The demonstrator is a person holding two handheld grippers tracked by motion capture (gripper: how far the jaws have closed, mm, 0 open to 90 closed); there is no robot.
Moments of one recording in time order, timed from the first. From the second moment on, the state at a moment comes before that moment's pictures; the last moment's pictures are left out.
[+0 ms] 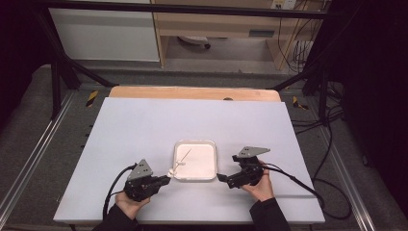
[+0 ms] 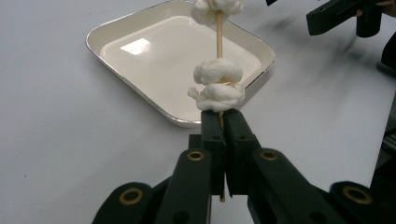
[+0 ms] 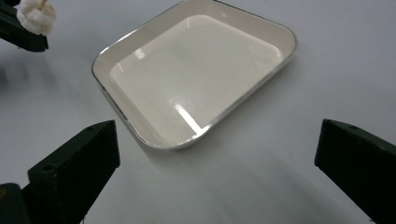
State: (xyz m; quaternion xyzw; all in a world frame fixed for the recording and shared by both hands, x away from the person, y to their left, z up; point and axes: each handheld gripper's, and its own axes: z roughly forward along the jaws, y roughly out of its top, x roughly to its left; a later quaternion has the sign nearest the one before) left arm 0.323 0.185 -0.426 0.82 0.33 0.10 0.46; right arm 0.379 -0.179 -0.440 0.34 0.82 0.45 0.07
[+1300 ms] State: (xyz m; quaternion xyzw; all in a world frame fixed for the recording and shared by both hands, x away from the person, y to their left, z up) left arm 0.367 0.152 -0.408 0.83 0.34 0.08 0.42; right arm 0.366 -0.230 -0.454 0.36 0.82 0.44 0.11
